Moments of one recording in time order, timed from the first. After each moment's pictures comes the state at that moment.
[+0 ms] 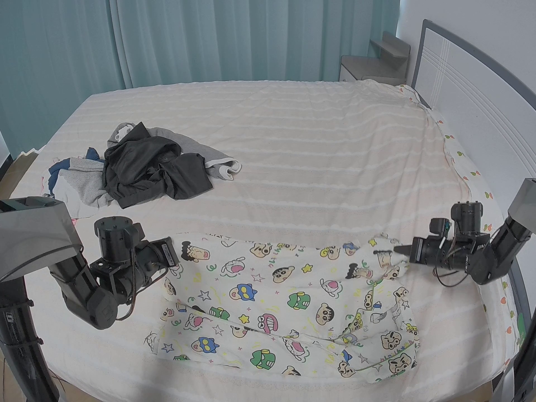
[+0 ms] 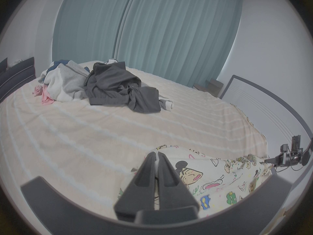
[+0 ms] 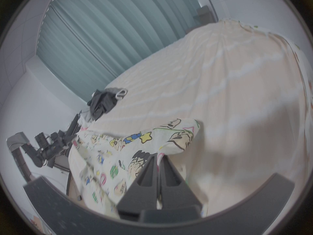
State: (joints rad) left arm -0.23 2.12 -0.56 -1.24 0.10 -0.36; right arm 0.04 2.11 -0.72 -0.84 0.45 0.27
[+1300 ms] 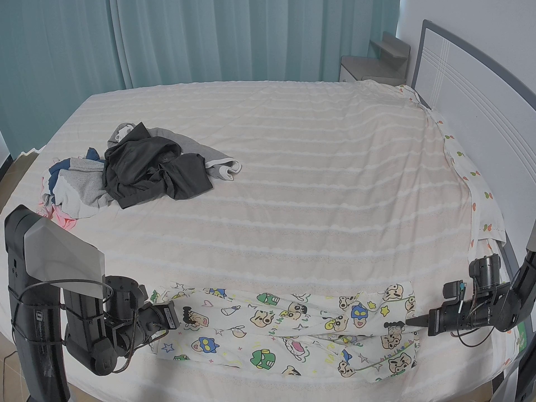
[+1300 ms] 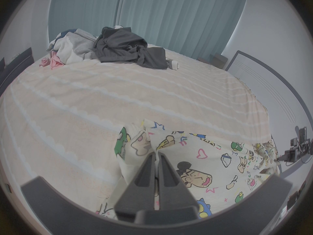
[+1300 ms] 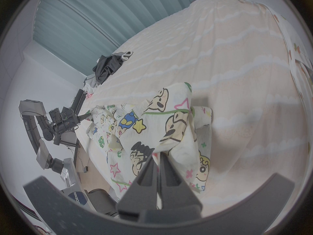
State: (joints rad) left arm -0.27 2.31 -0.19 -1.55 0.08 -0.38; right arm 0.00 1.98 -0.21 -0.87 0.54 0.05
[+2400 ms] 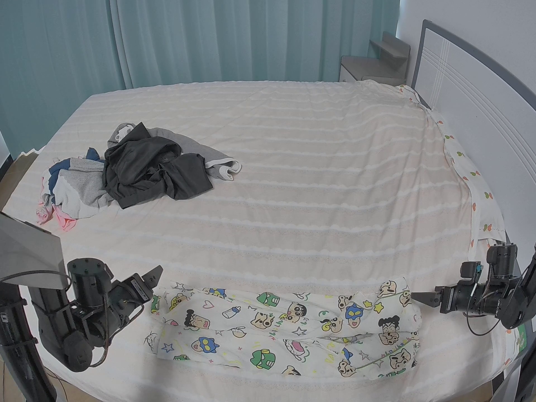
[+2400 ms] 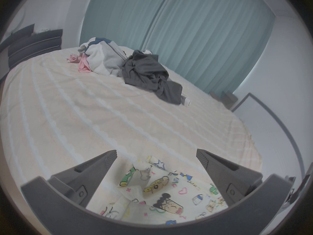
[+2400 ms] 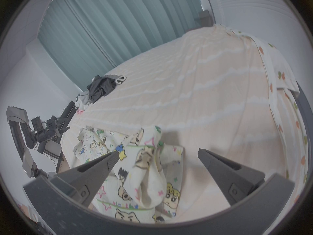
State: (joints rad) left arm -0.20 2.10 -0.13 -1.55 0.16 -0.62; right arm -0.09 1.96 -0.19 -1.09 0.49 0.05
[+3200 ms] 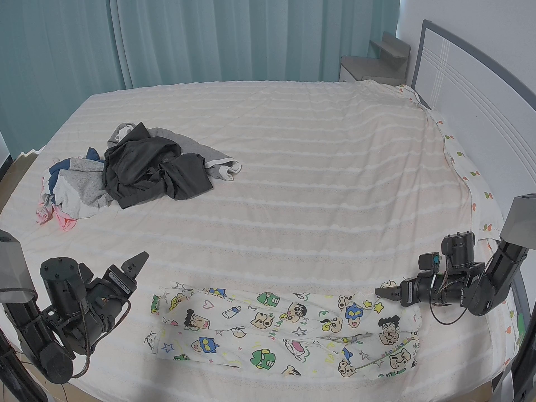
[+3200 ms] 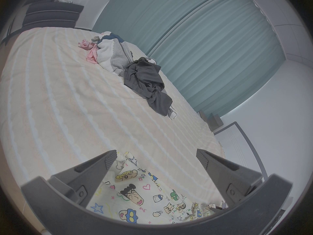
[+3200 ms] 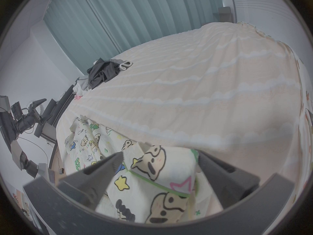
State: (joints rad) left arm -0.24 1.87 -0.02 -1.55 0.14 -0.91; right arm 0.14 2.11 -0.47 -0.94 0.32 0.05
